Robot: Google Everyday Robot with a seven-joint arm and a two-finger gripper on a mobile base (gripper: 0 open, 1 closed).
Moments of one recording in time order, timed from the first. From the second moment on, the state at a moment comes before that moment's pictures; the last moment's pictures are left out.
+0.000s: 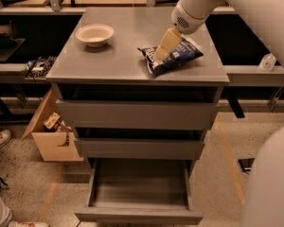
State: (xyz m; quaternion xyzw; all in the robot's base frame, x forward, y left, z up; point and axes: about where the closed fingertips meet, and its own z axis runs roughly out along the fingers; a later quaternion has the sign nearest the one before) arm 0.715 -0.105 0.925 -0.46 0.84 0.00 0.28
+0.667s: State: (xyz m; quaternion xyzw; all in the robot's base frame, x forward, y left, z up) arm 0.728 -0.124 0.898 -0.47 0.84 -0.03 0.25
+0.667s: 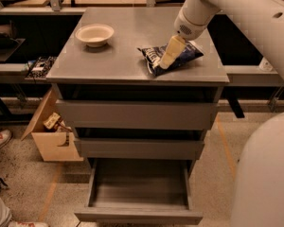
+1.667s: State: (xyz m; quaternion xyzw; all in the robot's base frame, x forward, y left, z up) arm 0.745 -0.137 0.865 -0.48 0.85 -0.06 0.22
